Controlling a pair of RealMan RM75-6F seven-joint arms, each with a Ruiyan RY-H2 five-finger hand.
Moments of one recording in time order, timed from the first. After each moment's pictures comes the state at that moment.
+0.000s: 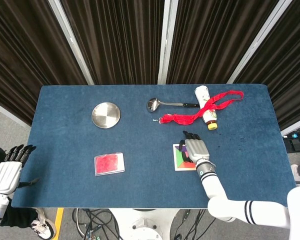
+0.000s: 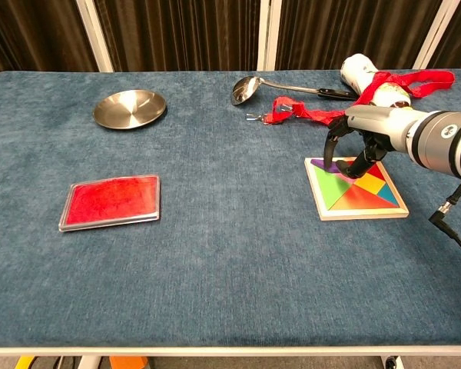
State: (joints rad) left arm -0.13 -1.20 0.00 -1.42 1.51 1.39 -0.15; right arm 0.85 -1.53 0.19 -1.71 -0.43 1.06 -0.60
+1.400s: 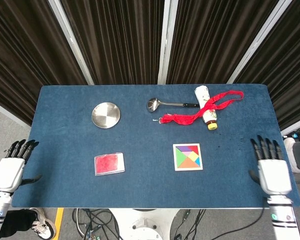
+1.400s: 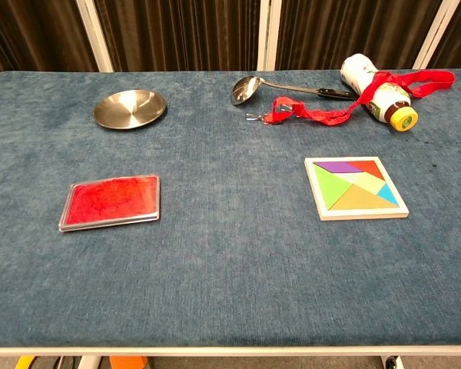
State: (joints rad) left arm -0.14 -1.14 -0.03 -1.59 1.50 1.42 0.01; right arm 0.27 -1.18 -0.14 -1.71 -1.34 1.69 -0.39
